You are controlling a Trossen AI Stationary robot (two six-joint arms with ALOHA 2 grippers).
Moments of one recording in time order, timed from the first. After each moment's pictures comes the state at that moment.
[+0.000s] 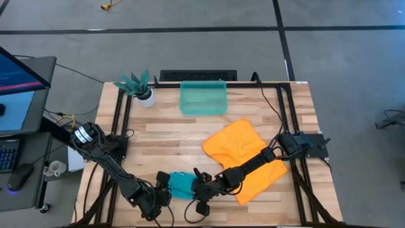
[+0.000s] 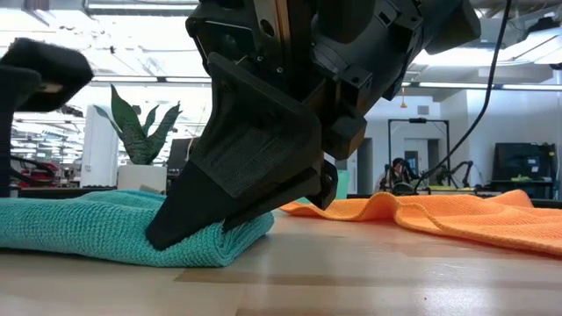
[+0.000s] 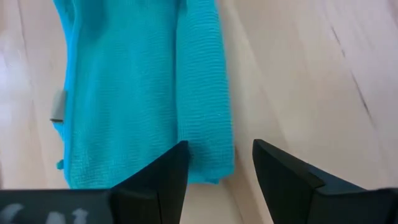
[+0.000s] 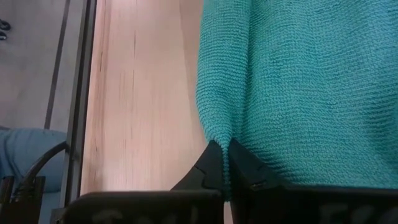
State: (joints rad) left arm -0.86 1.78 0.98 -0.42 -0.43 -0.44; right arm 0.49 2.24 1.45 -0.01 0.05 0.65
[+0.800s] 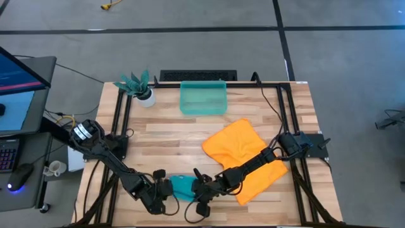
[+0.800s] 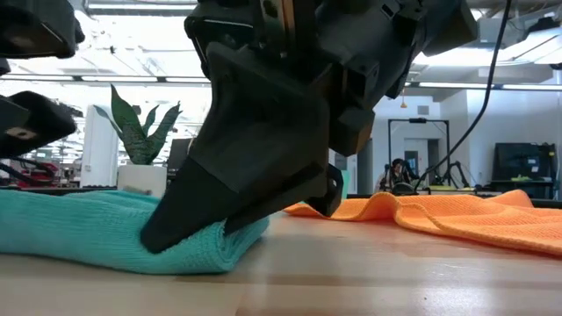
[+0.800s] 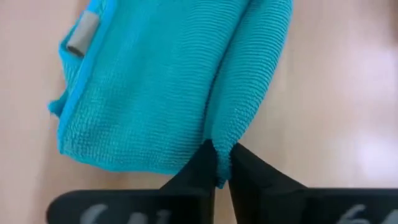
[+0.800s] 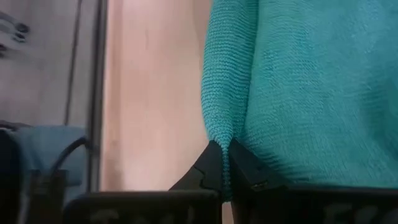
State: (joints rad) left arm -0.81 1.75 0.88 -0.29 -0.32 -0.88; right arm 0.50 2.24 1.45 0.00 -0.02 0.71
